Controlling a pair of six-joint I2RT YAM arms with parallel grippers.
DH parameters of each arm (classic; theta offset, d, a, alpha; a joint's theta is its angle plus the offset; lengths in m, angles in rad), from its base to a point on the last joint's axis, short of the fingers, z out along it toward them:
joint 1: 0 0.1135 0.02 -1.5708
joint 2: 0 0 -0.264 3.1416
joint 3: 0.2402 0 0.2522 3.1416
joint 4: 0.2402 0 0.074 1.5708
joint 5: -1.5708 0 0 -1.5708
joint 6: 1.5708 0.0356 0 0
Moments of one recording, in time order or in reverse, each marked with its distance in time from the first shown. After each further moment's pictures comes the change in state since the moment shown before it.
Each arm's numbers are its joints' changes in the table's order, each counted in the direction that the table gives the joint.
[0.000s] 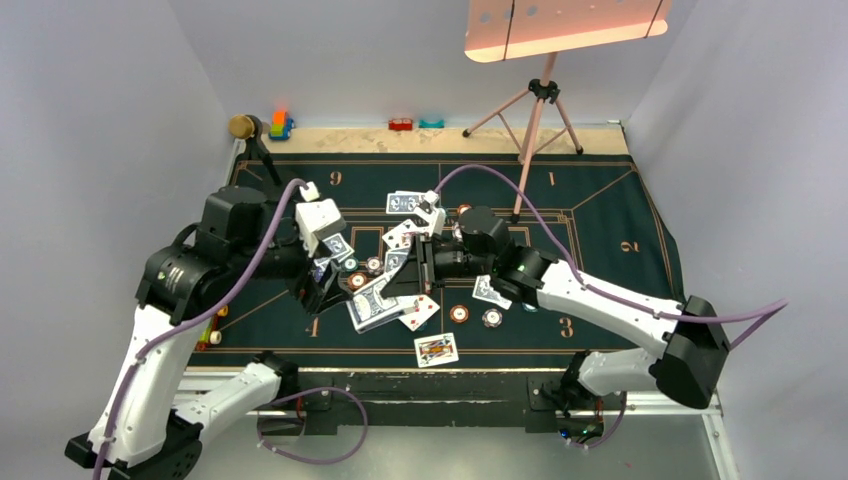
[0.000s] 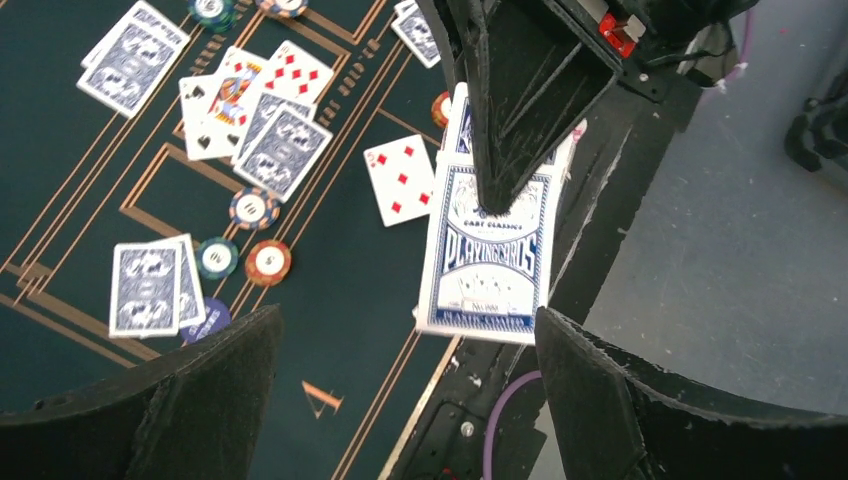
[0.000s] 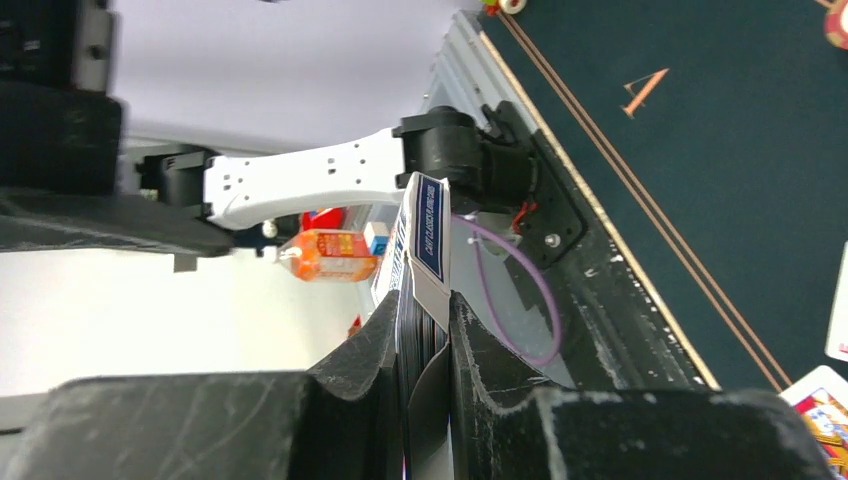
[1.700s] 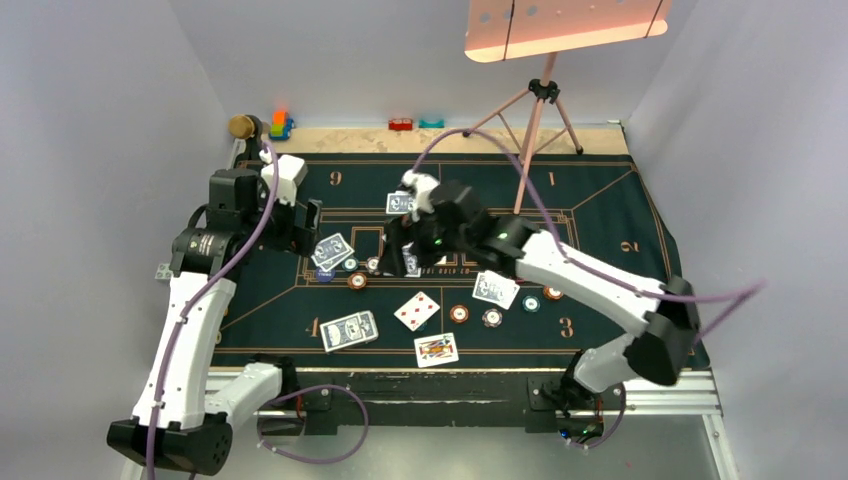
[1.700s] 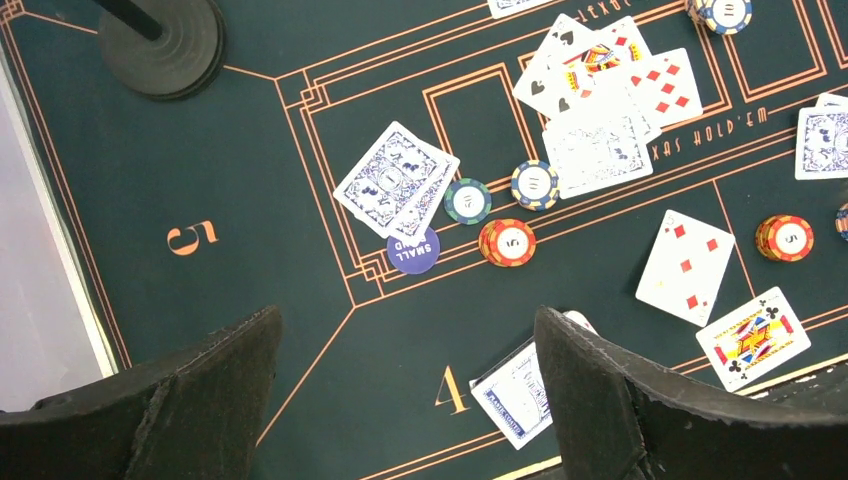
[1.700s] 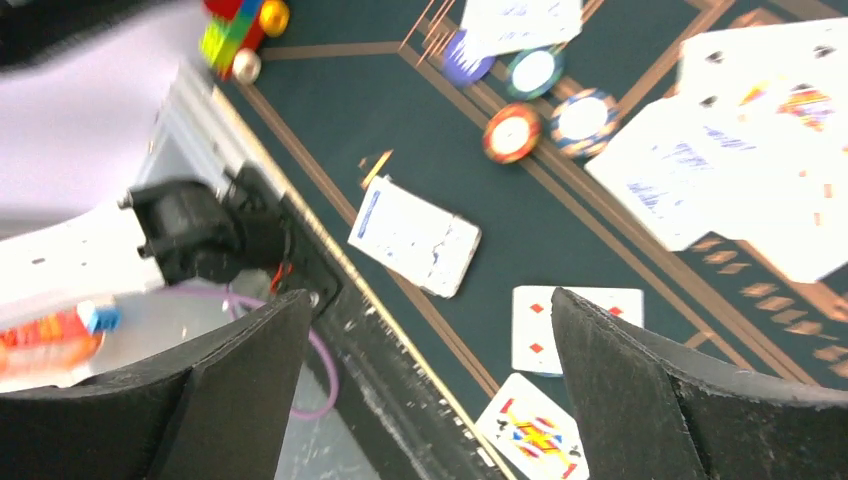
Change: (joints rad) left arm 0.311 0.061 -0.187 -0.259 0.428 -0.154; right arm 0.029 0.245 0.340 0.441 -0.353 -0.488
